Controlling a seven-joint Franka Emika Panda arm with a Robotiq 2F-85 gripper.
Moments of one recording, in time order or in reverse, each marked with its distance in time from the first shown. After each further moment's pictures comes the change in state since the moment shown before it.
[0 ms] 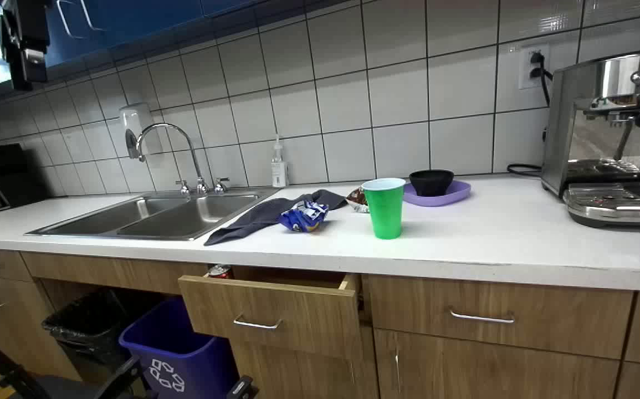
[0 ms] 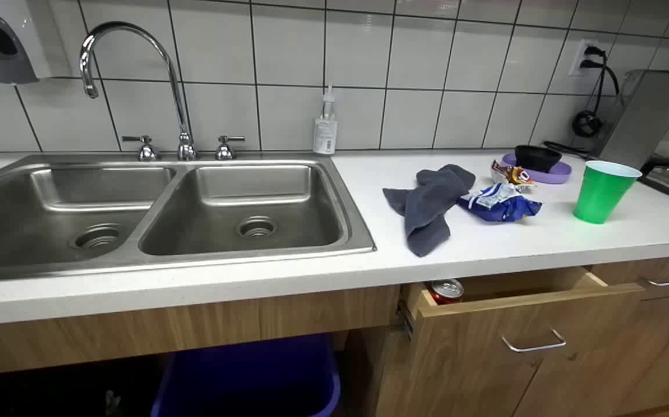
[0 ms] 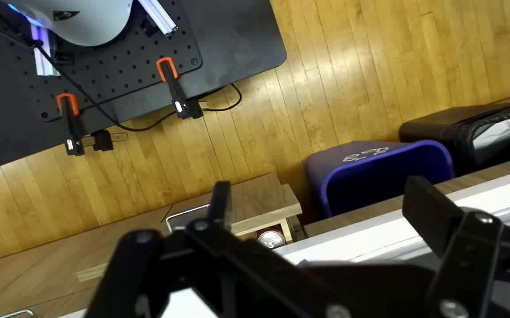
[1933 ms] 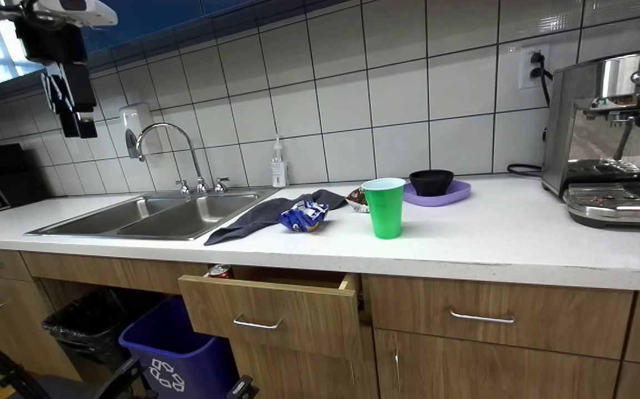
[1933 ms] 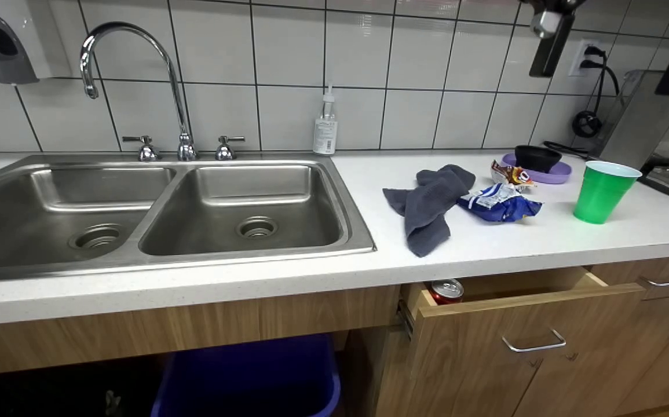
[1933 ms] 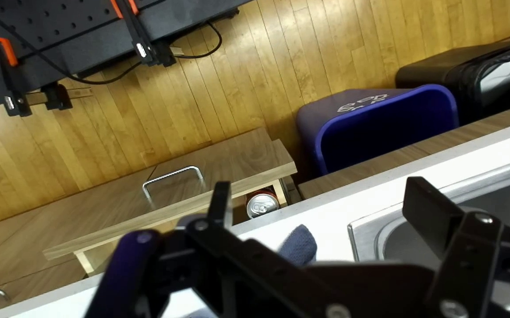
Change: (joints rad) arm 0.000 0.000 0.039 -0.215 -0.018 0.354 0.000
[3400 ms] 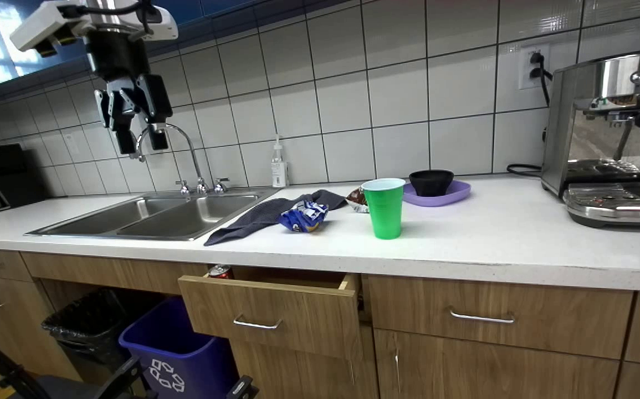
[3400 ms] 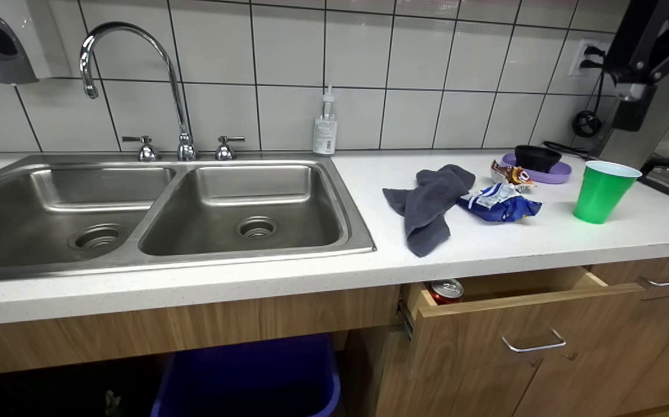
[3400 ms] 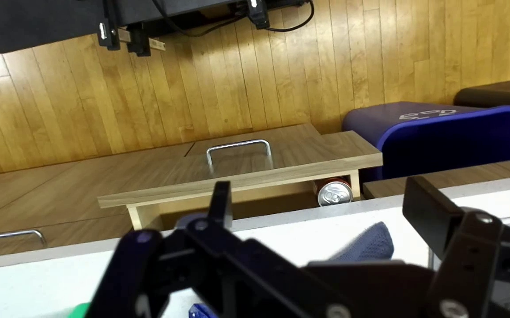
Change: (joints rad) arm -0.016 0.010 -0.191 -0.093 -0.196 0.023 -0.291
